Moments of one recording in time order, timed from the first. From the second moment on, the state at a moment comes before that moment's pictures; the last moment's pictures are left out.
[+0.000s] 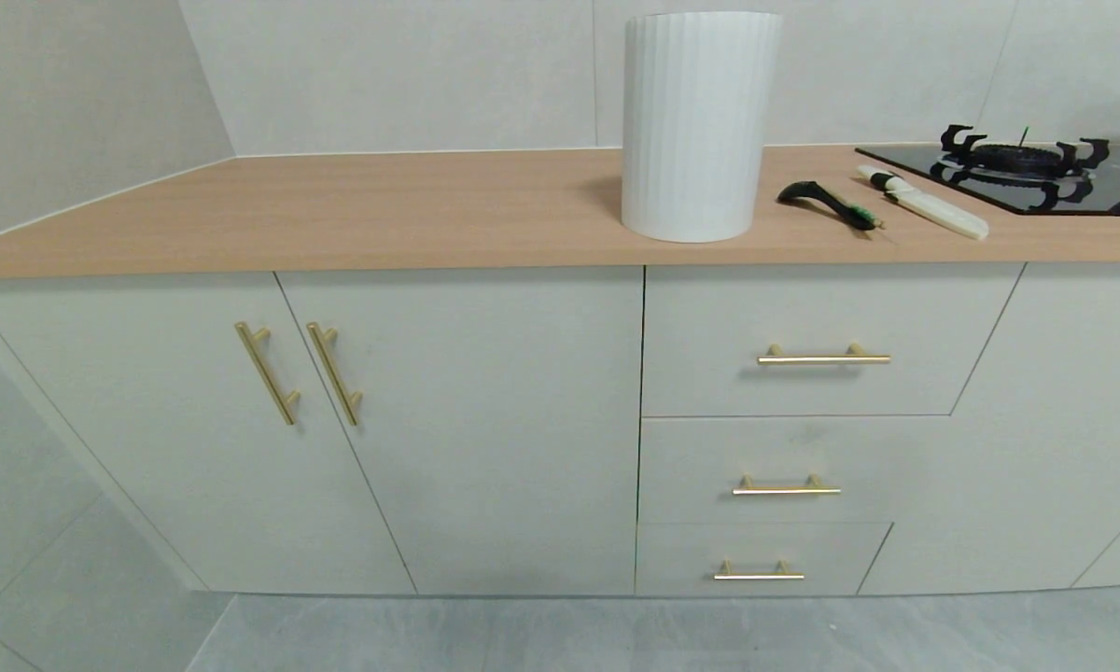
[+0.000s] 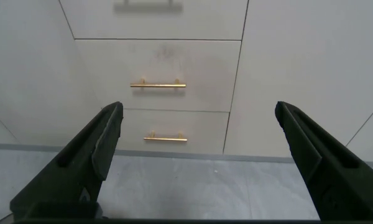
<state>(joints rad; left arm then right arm) 0.00 0.00 0.00 0.00 0.03 0.00 0.00 0.00 -0.01 0.00 0.05 0.00</state>
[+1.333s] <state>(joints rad) 0.00 0.00 0.00 0.00 0.03 0.00 0.22 1.35 -0.50 -0.26 0.07 0.06</state>
